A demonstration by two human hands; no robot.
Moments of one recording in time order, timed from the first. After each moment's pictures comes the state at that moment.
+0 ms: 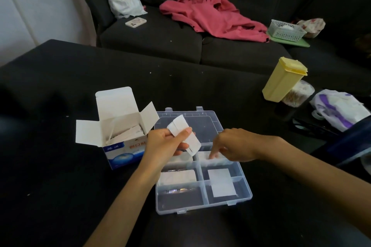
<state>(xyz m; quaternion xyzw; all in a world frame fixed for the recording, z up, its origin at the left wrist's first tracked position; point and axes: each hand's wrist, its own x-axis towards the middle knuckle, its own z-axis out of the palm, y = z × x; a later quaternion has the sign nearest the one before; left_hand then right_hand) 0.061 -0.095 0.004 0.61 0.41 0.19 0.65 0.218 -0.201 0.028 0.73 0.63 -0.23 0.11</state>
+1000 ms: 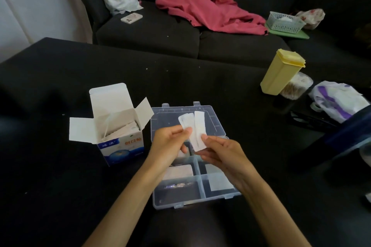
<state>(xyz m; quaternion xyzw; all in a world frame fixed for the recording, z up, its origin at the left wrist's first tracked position) 0.061 -0.108 0.000 0.66 0.32 0.16 0.66 0.151 -0.218 -0.001 0.70 0.11 -0.38 -0.60</state>
